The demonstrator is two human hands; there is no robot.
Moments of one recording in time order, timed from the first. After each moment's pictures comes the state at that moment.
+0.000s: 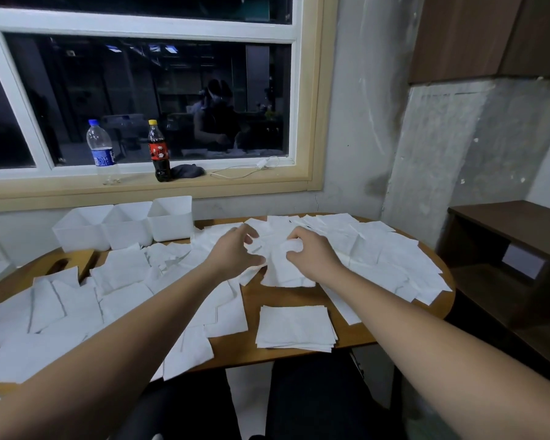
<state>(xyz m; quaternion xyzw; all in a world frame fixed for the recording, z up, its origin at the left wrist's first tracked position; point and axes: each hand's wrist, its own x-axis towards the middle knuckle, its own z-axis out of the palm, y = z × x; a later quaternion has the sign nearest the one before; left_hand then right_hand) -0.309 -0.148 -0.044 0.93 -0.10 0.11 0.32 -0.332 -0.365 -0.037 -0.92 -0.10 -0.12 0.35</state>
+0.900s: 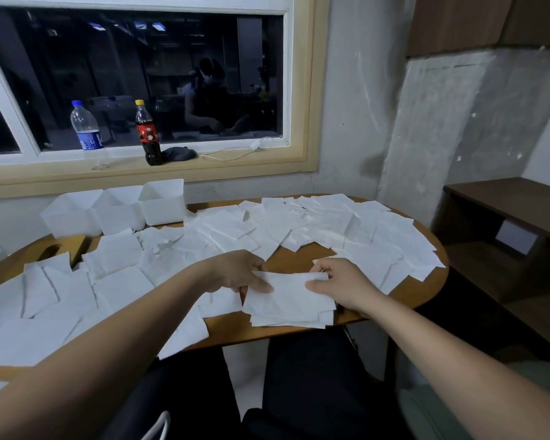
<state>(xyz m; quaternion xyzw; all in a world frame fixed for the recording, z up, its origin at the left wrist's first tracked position) -0.348 -0.157 -0.063 0.90 -0.14 -0.23 0.34 -0.394 -0.436 -0.102 -0.89 -0.09 0.02 0.45</state>
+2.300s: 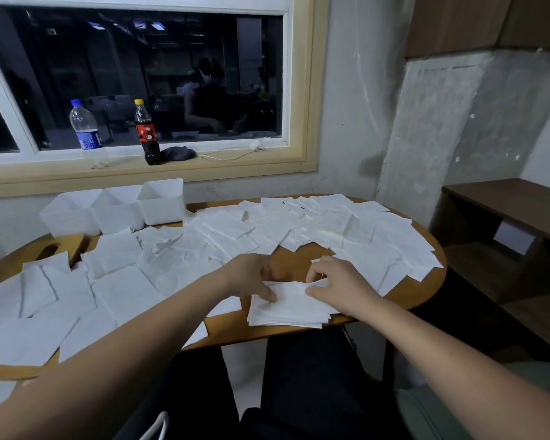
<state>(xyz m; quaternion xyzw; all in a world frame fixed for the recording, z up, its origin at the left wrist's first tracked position) -0.362 -0.182 -0.071 0.96 -0.17 -0.12 0.21 -0.401 -0.433 -0.102 -0.94 -0.15 -0.06 0.31</state>
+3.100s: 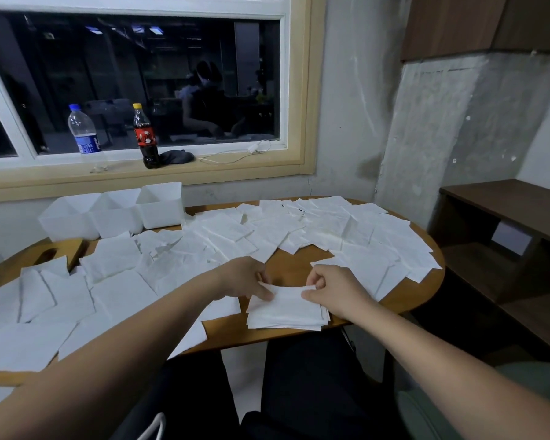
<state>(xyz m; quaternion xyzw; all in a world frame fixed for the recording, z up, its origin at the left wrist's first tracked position) -0.347 -0.171 -0.079 0.94 -0.16 -0.16 0.25 -0.404 -0.423 -0.103 -0.93 -0.05 -0.03 0.35</state>
